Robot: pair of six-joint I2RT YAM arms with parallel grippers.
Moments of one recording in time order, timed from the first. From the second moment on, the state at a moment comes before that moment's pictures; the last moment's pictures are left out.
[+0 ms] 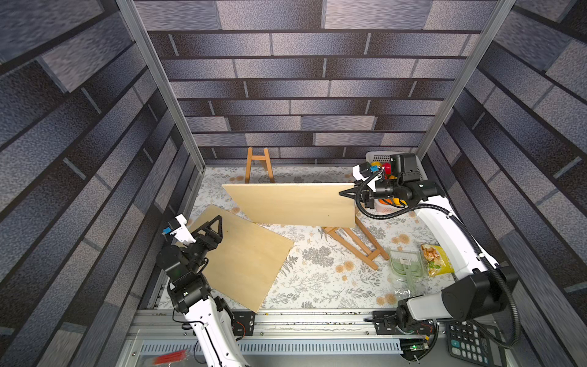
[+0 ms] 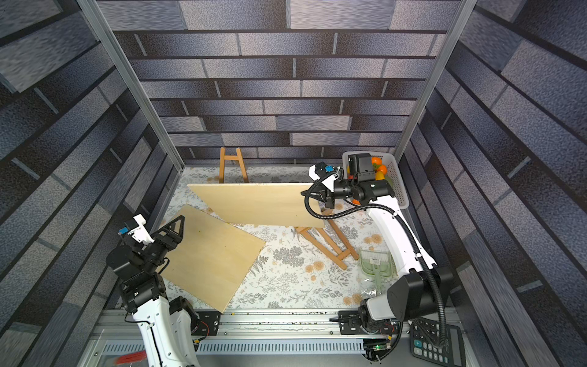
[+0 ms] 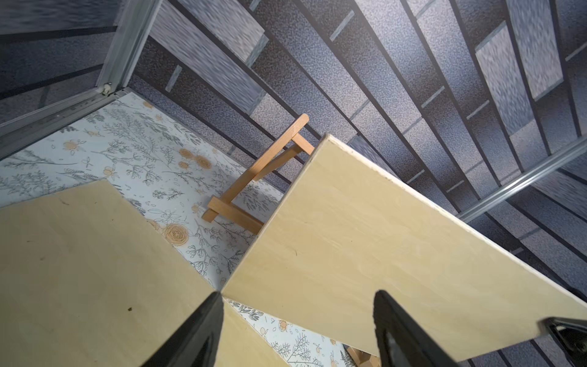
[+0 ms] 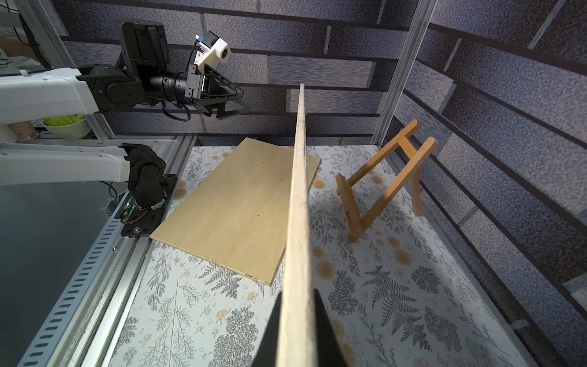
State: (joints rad) left arm 0.65 0.46 0.36 0.04 0.91 -0.65; right arm 0.23 1.45 1.45 -0.75 -1.13 -0.79
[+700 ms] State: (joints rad) left arm 0.39 0.97 0.49 0.09 1.03 -0.01; right arm 0.22 1.43 1.44 -0.89 -1.09 -0.99
